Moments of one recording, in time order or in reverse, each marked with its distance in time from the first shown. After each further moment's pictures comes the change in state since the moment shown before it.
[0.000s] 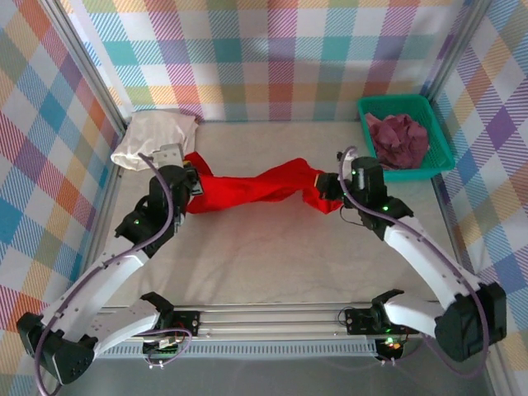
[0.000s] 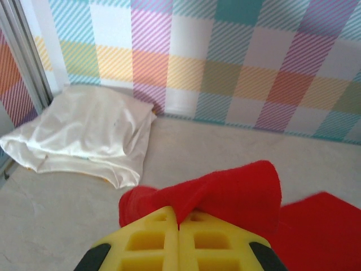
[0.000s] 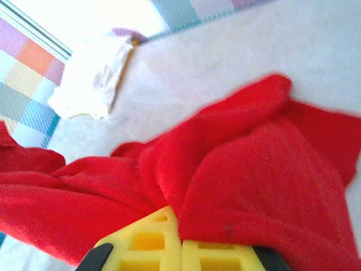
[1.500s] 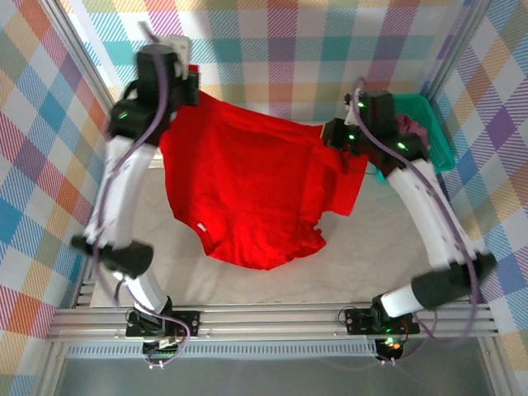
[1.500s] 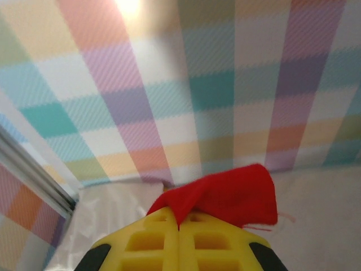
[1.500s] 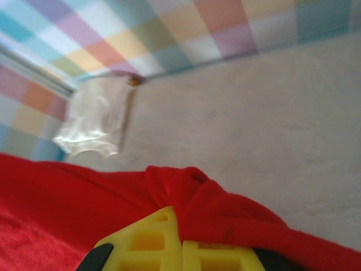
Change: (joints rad) left arm 0.208 0.862 1.371 -0.574 0.264 0.369; right arm -0.072 0.424 0.787 -0.520 0.034 0.023
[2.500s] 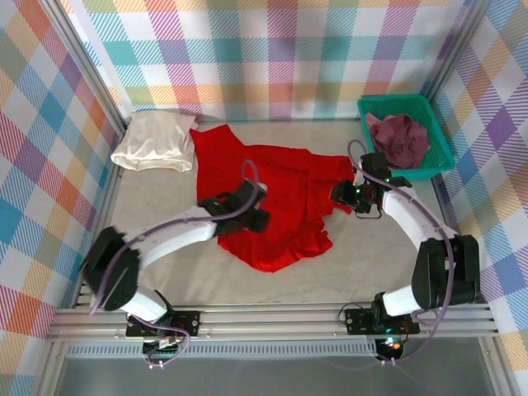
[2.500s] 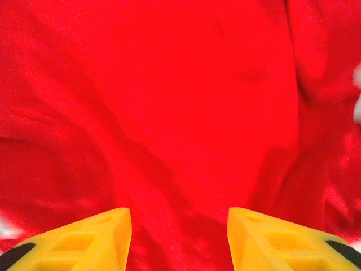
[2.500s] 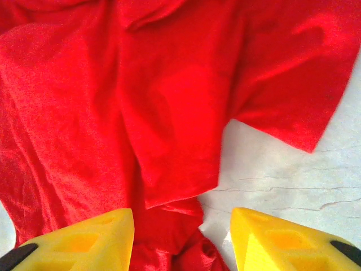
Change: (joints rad) left arm -0.508 -0.256 -1.316 0.436 0.208 -0.472; right arm -0.193 -0.074 -0.709 0.195 -0.143 -0.013
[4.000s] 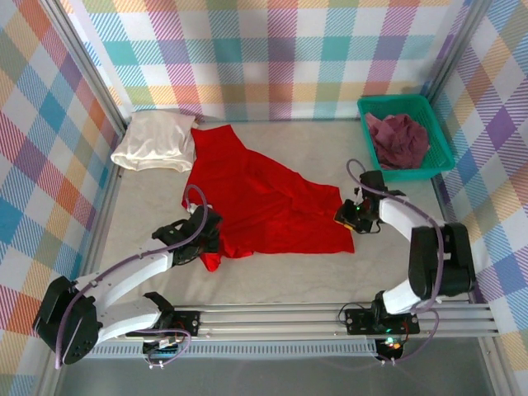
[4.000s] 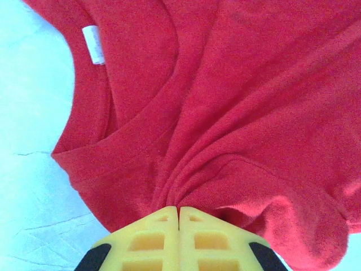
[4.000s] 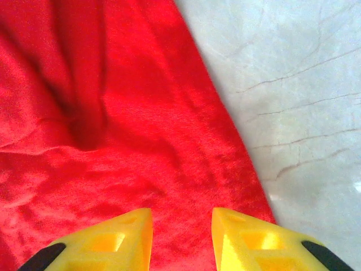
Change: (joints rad) left arm 0.199 -0.460 -0.399 -0.143 -0.160 -0.142; right arm -0.014 0.032 -0.161 0.043 0.016 0.017
